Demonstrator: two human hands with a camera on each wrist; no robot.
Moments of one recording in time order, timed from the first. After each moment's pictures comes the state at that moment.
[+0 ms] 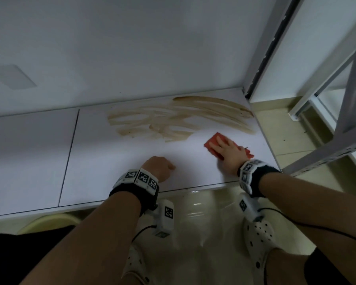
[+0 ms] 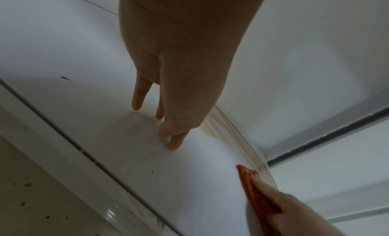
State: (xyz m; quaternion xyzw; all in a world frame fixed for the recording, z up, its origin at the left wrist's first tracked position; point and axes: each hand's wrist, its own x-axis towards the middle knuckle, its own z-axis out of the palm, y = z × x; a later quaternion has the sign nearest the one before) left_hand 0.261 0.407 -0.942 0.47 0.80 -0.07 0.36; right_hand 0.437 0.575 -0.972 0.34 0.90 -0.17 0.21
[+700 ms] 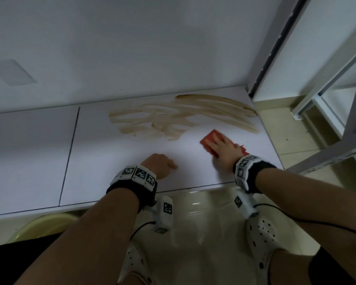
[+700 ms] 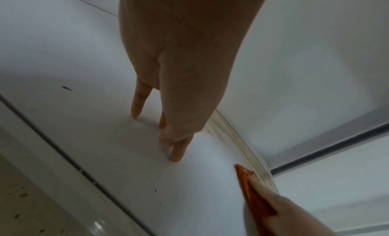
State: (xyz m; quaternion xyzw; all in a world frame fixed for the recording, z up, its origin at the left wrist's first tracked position) left_hand 0.245 0.409 -0.947 0.50 0.78 -0.08 0.37; right_hand 0.412 0.567 -0.971 0.33 0.91 -0.16 0.22
